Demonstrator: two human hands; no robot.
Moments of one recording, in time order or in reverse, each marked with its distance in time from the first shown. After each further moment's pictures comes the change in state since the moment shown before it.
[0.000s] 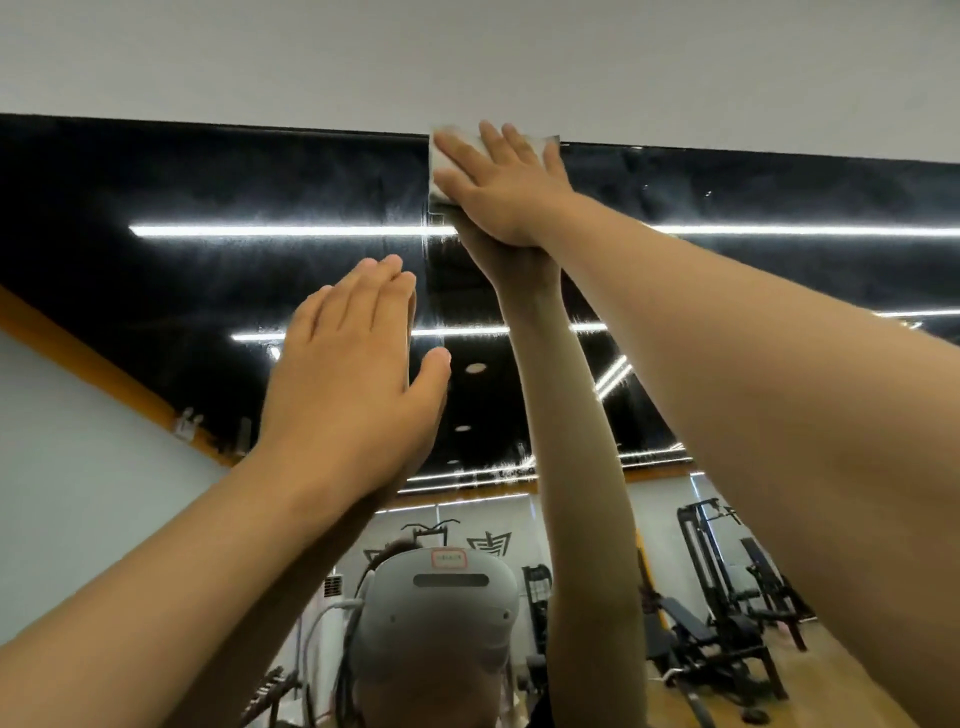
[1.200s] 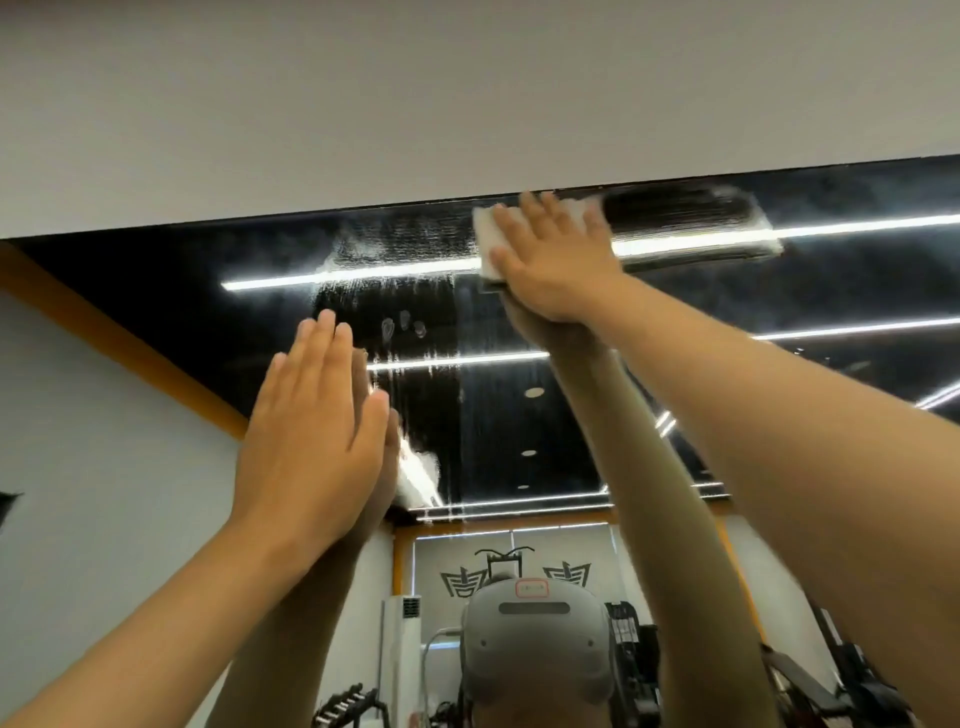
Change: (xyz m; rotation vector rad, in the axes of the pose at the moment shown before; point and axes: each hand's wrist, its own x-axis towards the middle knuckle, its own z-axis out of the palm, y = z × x) left_hand 0.008 0.083 0.036 0.054 0.092 -0.157; right_hand -0.055 0.134 -0.009 -0.040 0.016 -0.031
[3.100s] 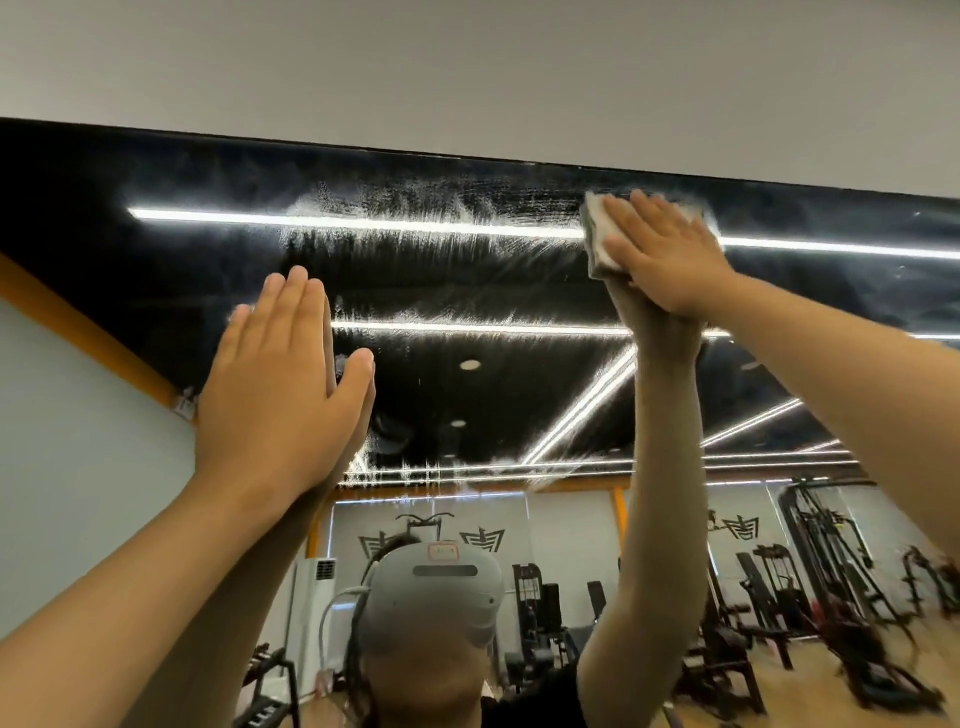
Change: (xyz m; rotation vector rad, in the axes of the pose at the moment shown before) left_hand -0.004 -0.012 0.010 0.046 0.022 -0.011; right_hand -0.046 0.115 0.000 -0.033 -0.075 0.130
